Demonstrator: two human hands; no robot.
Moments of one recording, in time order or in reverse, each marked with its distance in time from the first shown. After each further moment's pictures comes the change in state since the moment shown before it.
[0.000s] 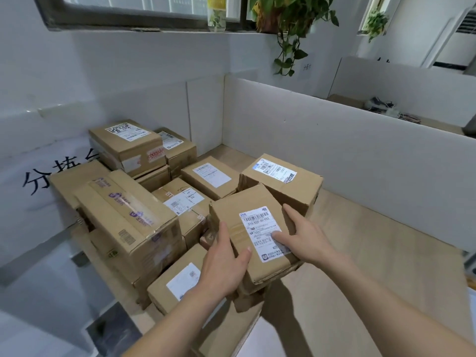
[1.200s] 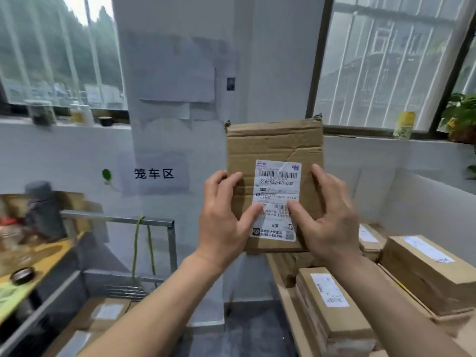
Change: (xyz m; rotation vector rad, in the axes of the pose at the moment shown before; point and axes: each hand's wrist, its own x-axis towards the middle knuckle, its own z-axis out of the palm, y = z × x) left_hand -0.427 0.059 -0.201 0.228 1.298 0.465; right_hand -0.322 -0.227 -0.018 0.504 0.468 -1.171
